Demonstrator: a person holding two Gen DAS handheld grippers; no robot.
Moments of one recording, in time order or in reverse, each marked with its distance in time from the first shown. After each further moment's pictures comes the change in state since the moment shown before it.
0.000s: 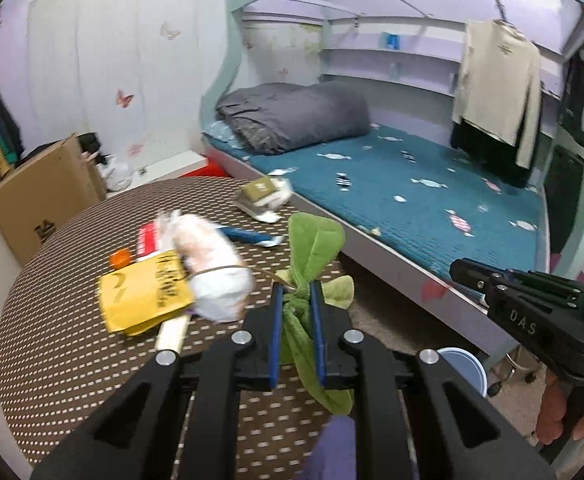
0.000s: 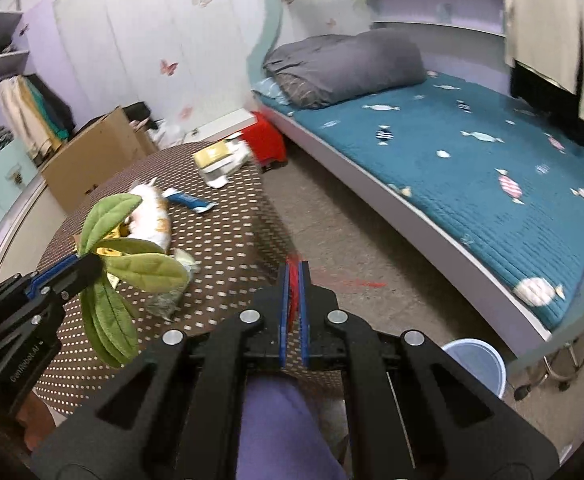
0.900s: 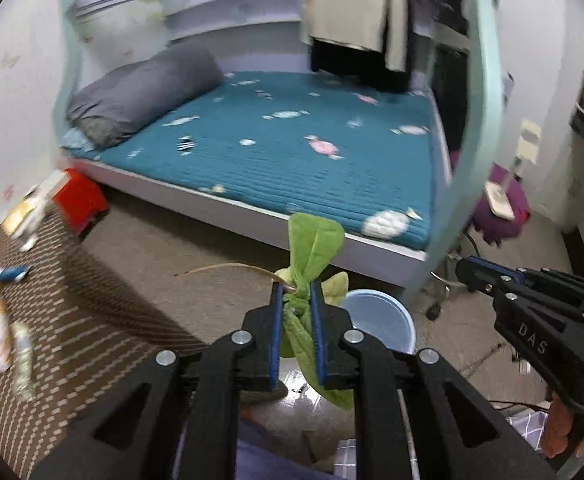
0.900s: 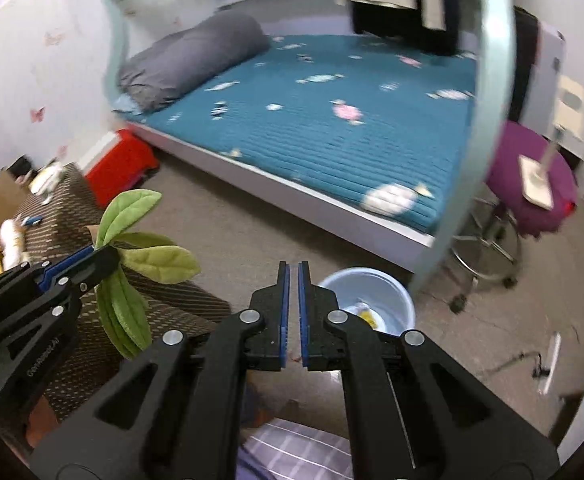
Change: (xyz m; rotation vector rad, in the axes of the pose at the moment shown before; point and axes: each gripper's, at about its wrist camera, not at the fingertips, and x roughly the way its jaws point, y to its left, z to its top) left arm 0.069 -0.211 -0.026 0.341 0.180 -0.350; right arm -0.068 -0.184 -0.085 0.353 0.059 -0.370
